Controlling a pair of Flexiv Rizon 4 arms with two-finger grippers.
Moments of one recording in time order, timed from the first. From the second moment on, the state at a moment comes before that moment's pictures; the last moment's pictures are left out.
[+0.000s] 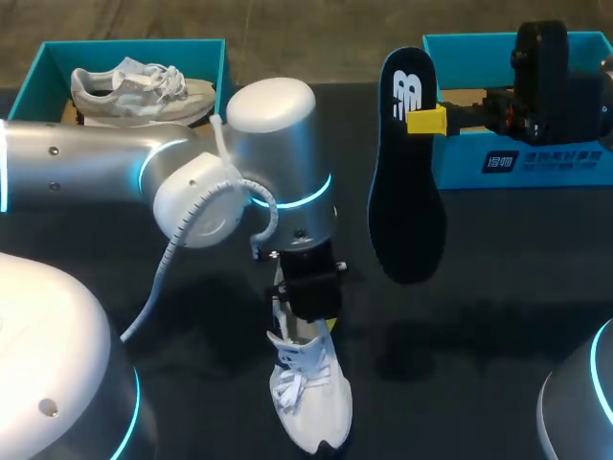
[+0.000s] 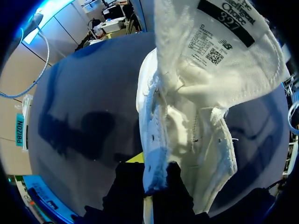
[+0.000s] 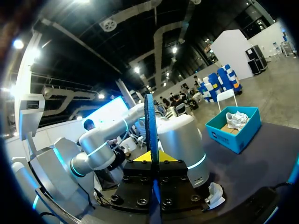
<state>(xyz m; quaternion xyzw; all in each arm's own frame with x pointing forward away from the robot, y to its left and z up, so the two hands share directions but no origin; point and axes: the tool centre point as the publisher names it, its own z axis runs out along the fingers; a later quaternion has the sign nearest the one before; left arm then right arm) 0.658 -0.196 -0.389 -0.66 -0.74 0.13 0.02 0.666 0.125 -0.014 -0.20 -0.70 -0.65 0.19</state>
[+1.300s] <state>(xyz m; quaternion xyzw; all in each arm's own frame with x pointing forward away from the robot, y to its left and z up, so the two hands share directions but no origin) 0.691 -0.169 -0.252 -0.65 -0.67 0.28 -0.20 0.666 0.125 -0.014 -0.20 -0.70 -0.65 0.19</state>
